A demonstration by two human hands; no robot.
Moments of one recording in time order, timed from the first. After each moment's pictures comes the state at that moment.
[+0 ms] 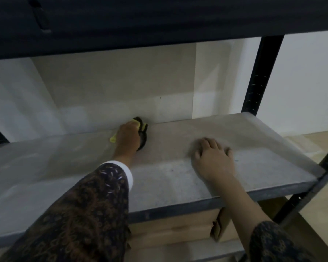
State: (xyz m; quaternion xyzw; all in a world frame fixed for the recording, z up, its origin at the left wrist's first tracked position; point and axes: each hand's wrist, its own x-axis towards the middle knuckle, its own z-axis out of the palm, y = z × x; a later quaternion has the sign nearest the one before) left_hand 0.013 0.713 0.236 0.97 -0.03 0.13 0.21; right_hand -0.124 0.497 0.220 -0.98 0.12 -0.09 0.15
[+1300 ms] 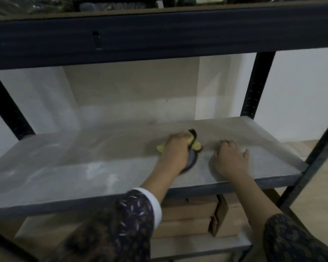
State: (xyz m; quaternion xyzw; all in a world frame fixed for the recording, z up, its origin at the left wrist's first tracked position) left_hand -0.110 0.616 0.244 0.93 -0.21 0.13 0.26; right_hand -0.170 0.472 0.247 -0.97 0.18 -0.06 0.13
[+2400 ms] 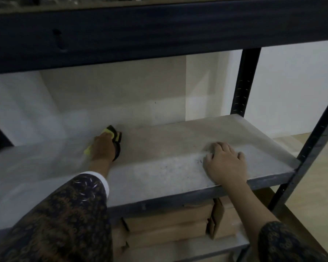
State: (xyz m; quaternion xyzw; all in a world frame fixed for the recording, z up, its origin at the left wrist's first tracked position) left_hand 0.000 0.784 0.222 0.97 0.04 0.14 0.19; right_hand -0.168 0.465 0.229 -0.97 0.17 -0.11 0.13
